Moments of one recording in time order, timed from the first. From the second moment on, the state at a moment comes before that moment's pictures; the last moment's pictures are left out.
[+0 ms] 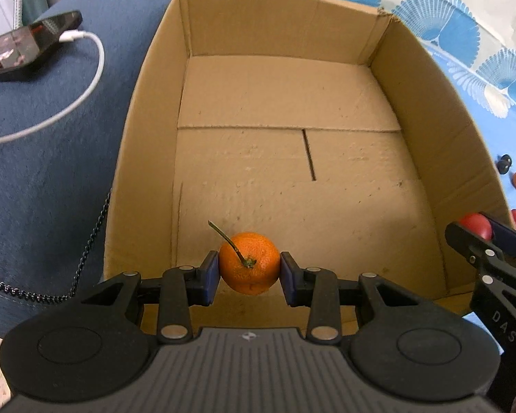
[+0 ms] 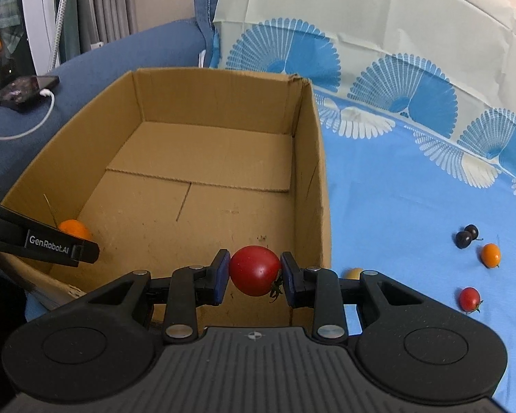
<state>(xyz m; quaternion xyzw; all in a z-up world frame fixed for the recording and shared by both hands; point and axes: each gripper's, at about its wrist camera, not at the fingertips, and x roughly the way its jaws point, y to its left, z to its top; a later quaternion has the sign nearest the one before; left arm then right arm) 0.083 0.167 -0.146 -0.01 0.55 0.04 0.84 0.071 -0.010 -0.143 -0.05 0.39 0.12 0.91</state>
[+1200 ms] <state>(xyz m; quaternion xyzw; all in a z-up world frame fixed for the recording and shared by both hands) 0.115 0.225 -0.146 -0.09 0.57 -0.02 0.82 0.039 0.040 -0.143 0.02 0.41 0.15 0.90</state>
